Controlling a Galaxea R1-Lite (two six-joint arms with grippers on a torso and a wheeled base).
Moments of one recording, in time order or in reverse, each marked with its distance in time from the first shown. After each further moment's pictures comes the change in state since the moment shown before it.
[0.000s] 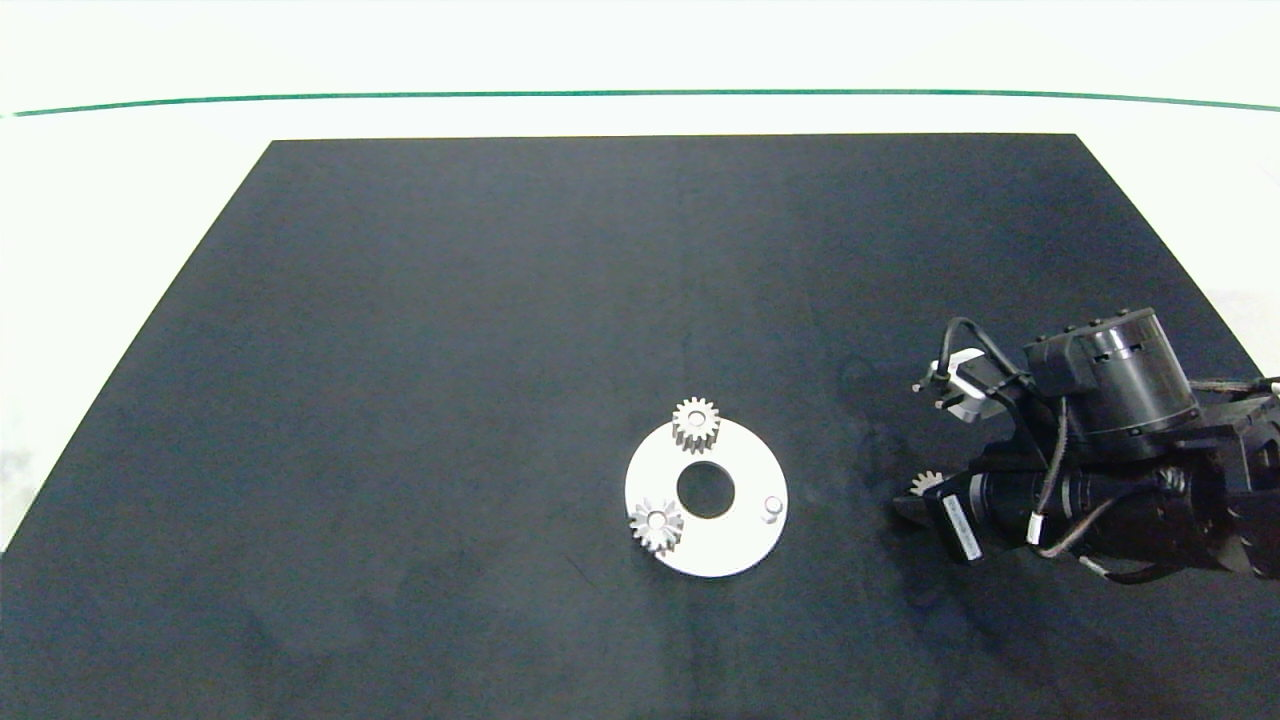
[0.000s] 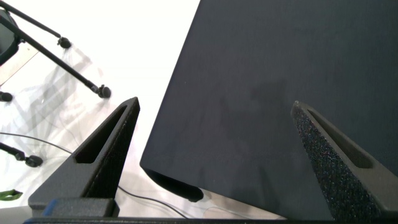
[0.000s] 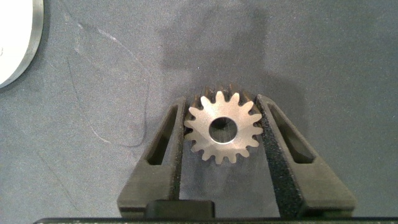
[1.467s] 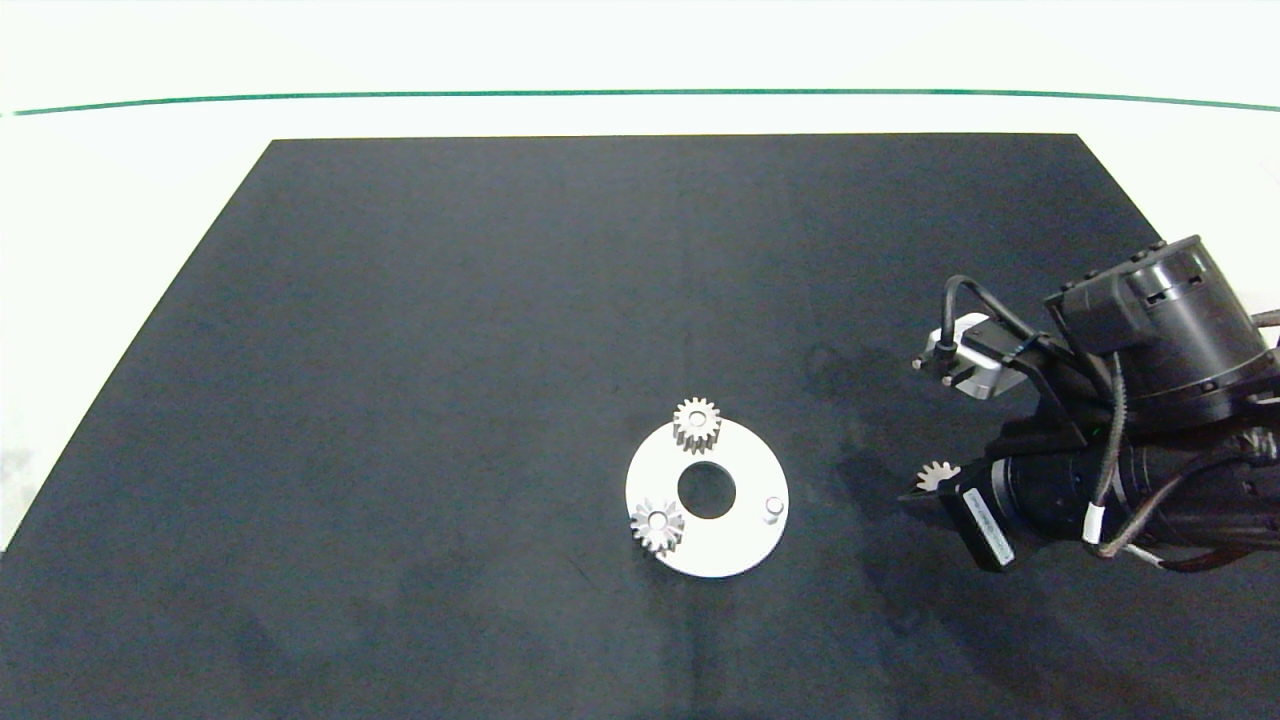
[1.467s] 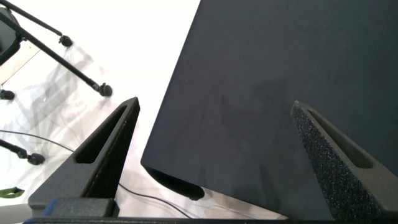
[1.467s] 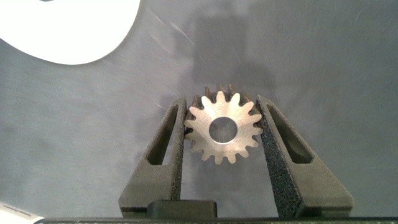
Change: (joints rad) left arm 0.006 0.000 0.008 0.000 0.000 0.000; right arm 0.143 -0.081 -0.206 0.322 -0.069 0.005
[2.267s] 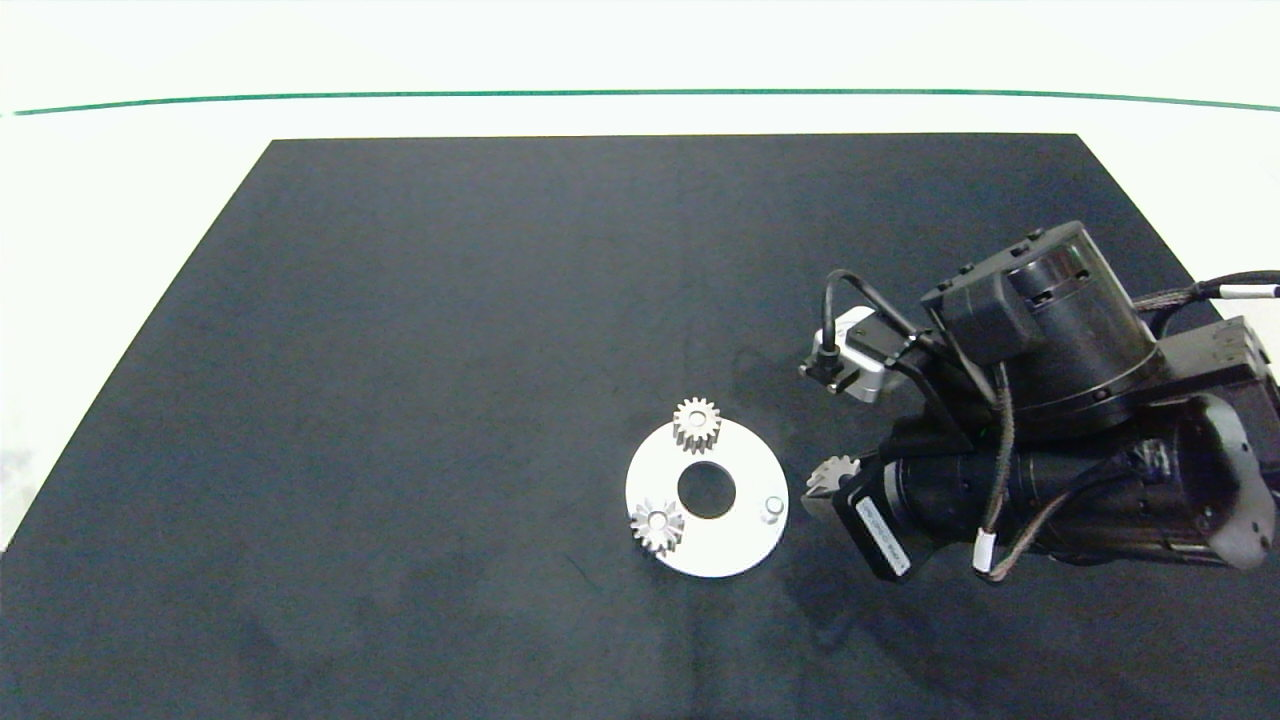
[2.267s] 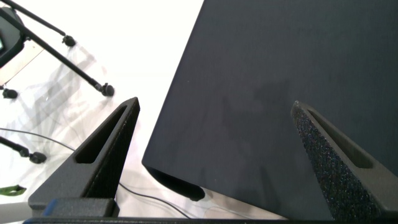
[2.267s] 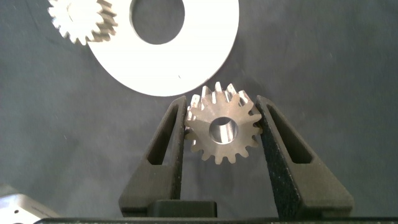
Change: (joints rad) left arm 0.022 -0.003 -0.006 0.000 -0.006 0.000; right arm 0.193 0.101 -0.118 -0.014 -0.054 0.006
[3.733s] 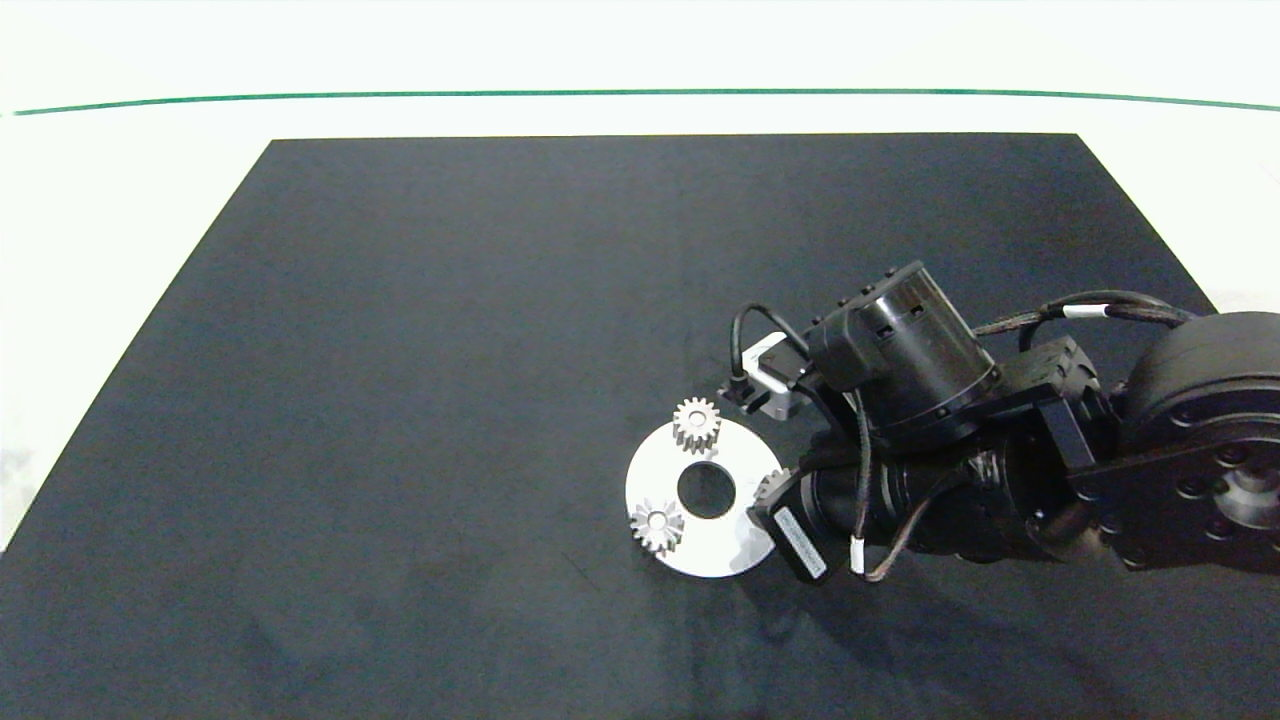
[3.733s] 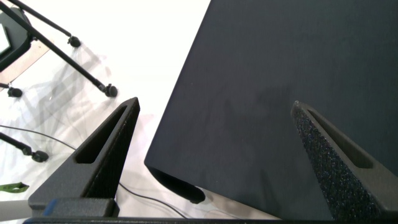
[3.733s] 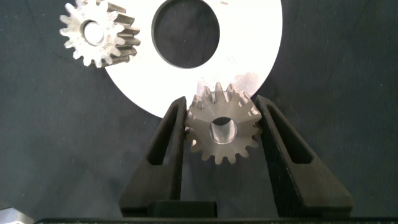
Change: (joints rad) left arm 0.021 -0.008 -0.011 0.000 -0.003 0.000; right arm 0.049 0.137 -0.082 0.000 -0.024 0.019
